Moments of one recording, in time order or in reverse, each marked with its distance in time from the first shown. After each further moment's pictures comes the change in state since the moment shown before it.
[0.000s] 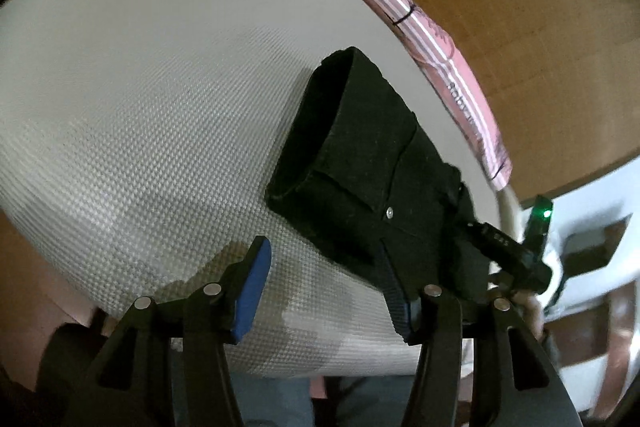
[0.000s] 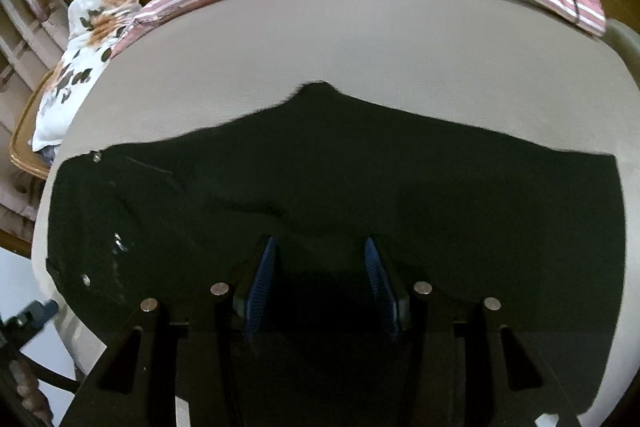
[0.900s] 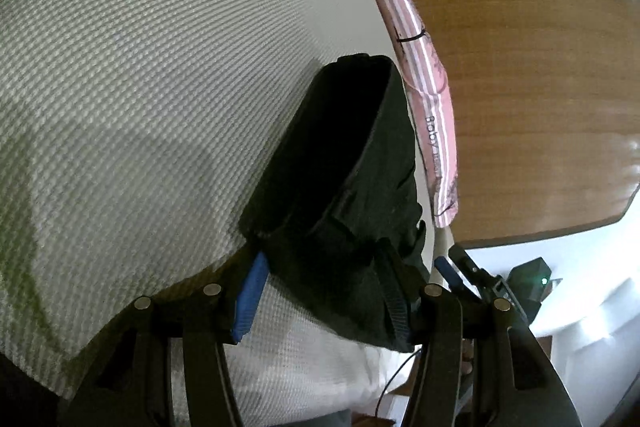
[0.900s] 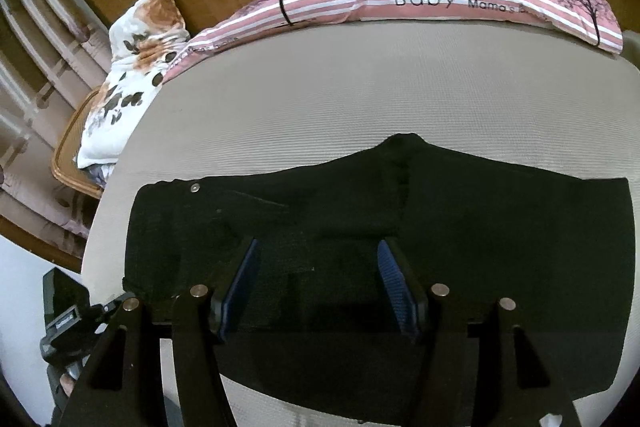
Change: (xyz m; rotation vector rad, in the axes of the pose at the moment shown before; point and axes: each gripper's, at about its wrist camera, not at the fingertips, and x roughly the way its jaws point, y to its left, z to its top) left arm 0.043 0.038 0.022 -0.239 0.023 -0.251; right arm -0.044 0.048 0.010 0.004 -0.081 0.129
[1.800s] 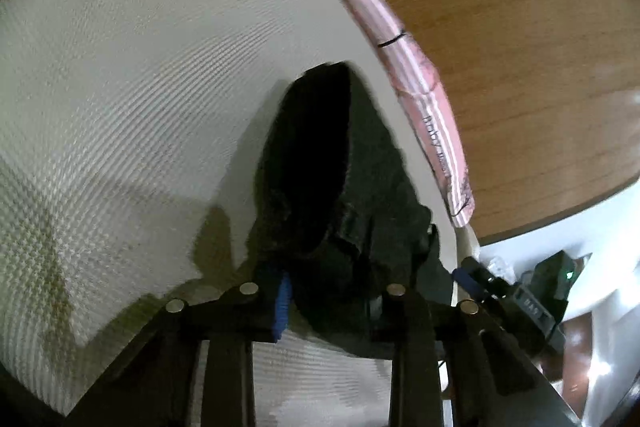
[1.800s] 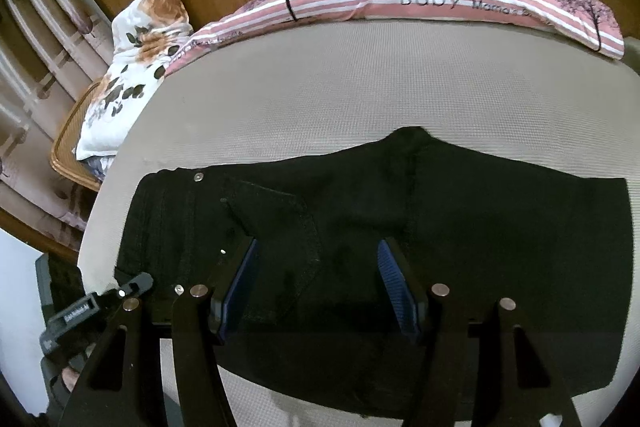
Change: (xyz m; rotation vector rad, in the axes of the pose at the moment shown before) left arm -0.004 -0.029 -0.010 0.184 -0.091 0.069; right arm -0.005 0.001 -0.010 -0.014 -0.003 -0.014
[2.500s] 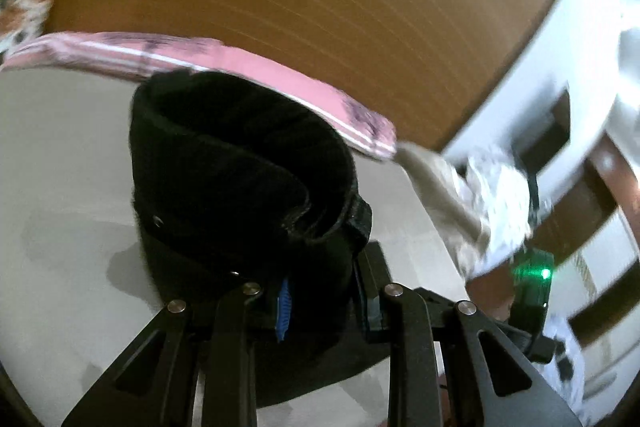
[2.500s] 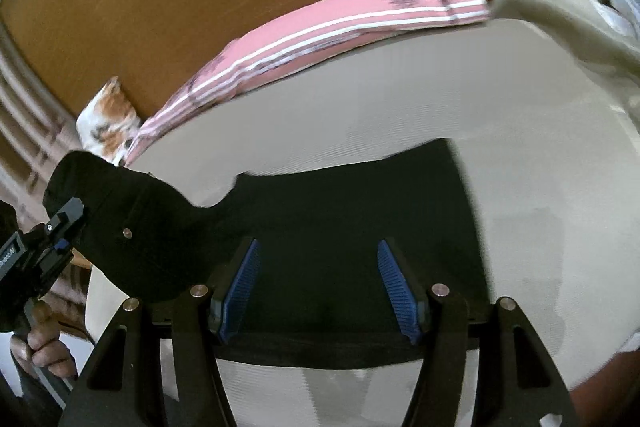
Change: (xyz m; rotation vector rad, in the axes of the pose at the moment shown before) left arm 0.091 -0.282 -0.065 0.626 0.094 -0.061; right arm -0.123 -0.155 -0.048 0.281 -0.193 -0.067
